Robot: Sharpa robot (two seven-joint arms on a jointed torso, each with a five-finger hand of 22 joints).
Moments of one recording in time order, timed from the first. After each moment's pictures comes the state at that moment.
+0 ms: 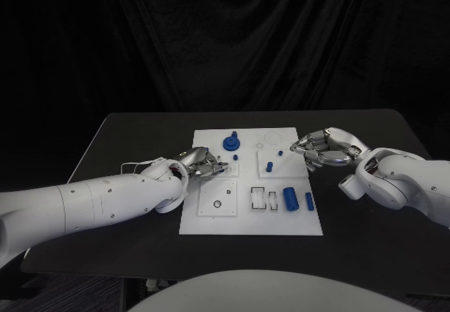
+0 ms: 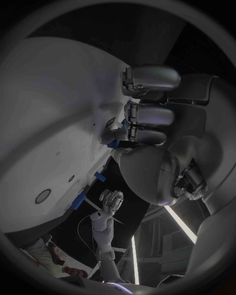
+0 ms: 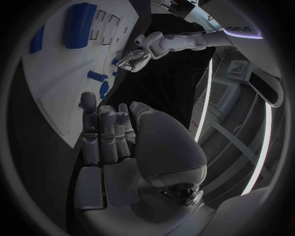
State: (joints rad) left arm 1.08 -0.69 -0.21 1.34 -1.19 -0.48 -0.17; left_hand 1.06 0.11 -0.03 0.26 0.19 1.05 0.00 0.33 1.31 1.47 -0.06 1.57 1.31 1.47 -0.10 1.57 1.31 0.05 1.47 0.01 1.49 1.31; right arm 1.22 -0.92 -0.25 1.43 -0.58 -0.16 0.38; right_hand 1.43 0.04 0.23 0.28 0.29 0.82 0.15 0.36 0.27 0.92 0.08 1.21 1.01 1.19 0.02 1.05 1.15 0.16 1.07 0.13 0.68 1.23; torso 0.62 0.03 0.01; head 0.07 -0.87
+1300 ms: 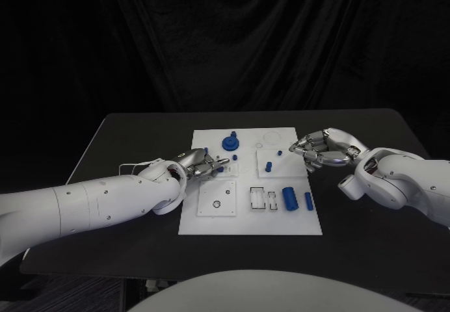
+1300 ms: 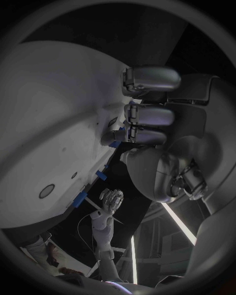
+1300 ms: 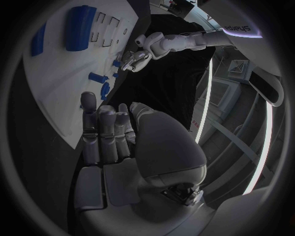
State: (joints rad) left arm 1.08 -0.71 -0.21 1.36 -1.19 -0.47 -0.17; left_hand 0.86 0.26 -0.25 0.29 0.10 1.10 0.00 0.32 1.31 1.47 -0.06 1.57 1.31 1.47 -0.11 1.57 1.31 0.05 1.47 0.01 1.49 1.31; right arm 1.22 -0.93 -0.25 1.43 -0.58 -0.15 0.37; right_hand 1.43 0.04 0.23 0.28 0.30 0.81 0.15 0.36 0.27 0.91 0.08 1.21 1.01 1.19 0.03 1.04 1.14 0.16 1.07 0.13 0.68 1.22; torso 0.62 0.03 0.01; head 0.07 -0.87
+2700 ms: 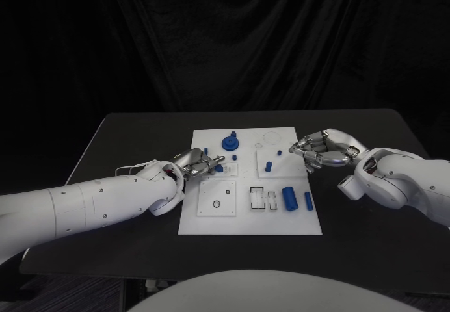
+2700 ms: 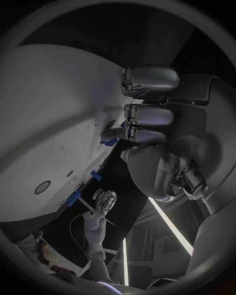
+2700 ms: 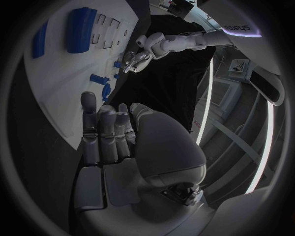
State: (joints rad) left arm 1.07 -0.72 -0.21 1.37 -1.10 -0.49 -0.14; left_hand 0.90 0.29 -0.26 0.29 0.23 1.01 0.03 0.24 1.29 1.47 -0.04 1.57 1.31 1.47 -0.09 1.57 1.31 0.05 1.47 0.02 1.48 1.31; right arm 1.22 -0.93 -0.25 1.43 -0.58 -0.14 0.36; right_hand 1.43 0.05 0.23 0.28 0.30 0.81 0.15 0.36 0.27 0.91 0.08 1.21 1.00 1.19 0.02 1.04 1.14 0.16 1.06 0.13 0.67 1.22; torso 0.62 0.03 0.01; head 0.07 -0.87
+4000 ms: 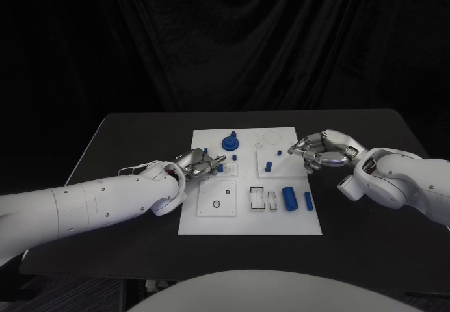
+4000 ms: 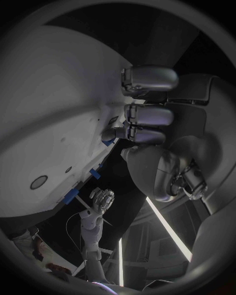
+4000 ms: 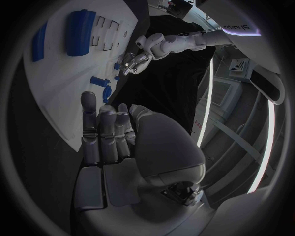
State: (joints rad) left arm 1.07 -0.71 -0.21 1.36 -1.06 -0.49 -0.13; left_hand 0.91 0.29 -0.21 0.30 0.25 1.01 0.03 0.27 1.31 1.47 -0.04 1.57 1.31 1.47 -0.09 1.57 1.31 0.05 1.47 0.02 1.48 1.31; right arm 1.22 -0.92 -0.25 1.43 -0.58 -0.12 0.35; right_hand 1.41 0.06 0.23 0.28 0.30 0.81 0.15 0.36 0.27 0.91 0.08 1.21 1.00 1.19 0.02 1.04 1.14 0.16 1.06 0.13 0.66 1.22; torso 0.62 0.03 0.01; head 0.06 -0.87
